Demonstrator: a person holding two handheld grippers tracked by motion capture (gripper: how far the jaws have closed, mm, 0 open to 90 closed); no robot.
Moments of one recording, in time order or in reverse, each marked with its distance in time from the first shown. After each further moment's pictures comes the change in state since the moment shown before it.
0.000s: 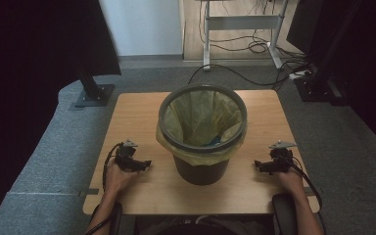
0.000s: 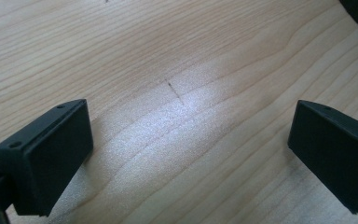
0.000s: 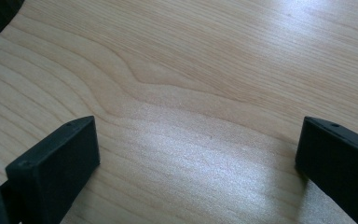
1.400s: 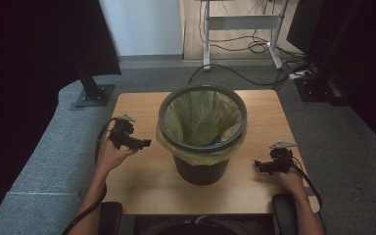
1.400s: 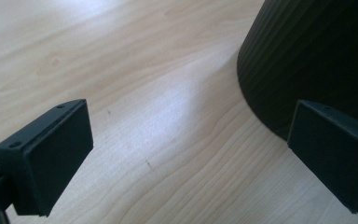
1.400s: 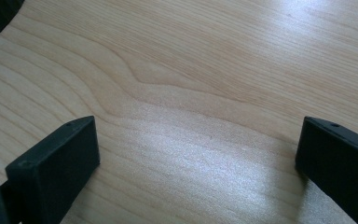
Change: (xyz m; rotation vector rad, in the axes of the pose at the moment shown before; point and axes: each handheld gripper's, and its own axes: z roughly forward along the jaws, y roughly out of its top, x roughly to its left) left arm -0.012 0.093 -0.079 -0.027 -0.086 0.048; right arm 0.000 0.000 0.000 0.000 0.000 -0.001
